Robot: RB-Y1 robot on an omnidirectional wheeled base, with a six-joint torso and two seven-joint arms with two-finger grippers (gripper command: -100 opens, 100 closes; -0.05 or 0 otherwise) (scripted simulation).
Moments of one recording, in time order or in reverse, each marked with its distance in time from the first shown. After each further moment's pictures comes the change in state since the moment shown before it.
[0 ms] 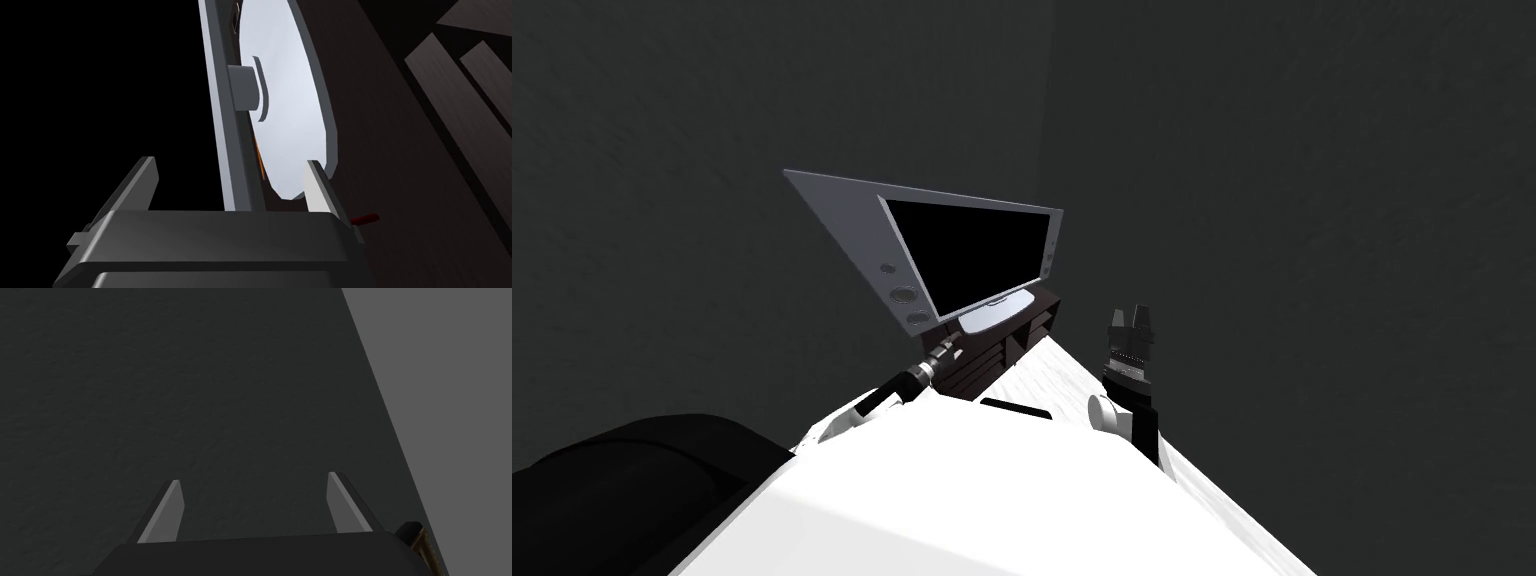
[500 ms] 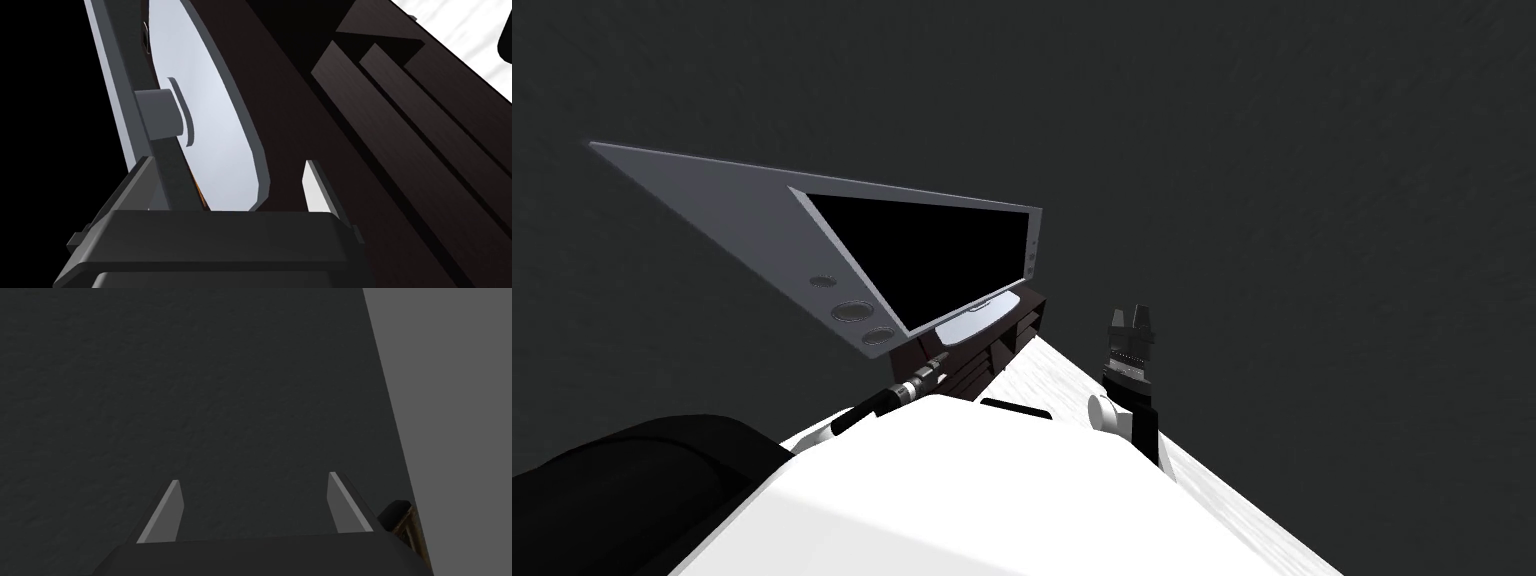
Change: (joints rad) left arm 0.073 0.124 -0.060 0.099 0.067 0.058 0.033; right arm 0.000 0.000 0.000 0.000 0.000 0.000 0.000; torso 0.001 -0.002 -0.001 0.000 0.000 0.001
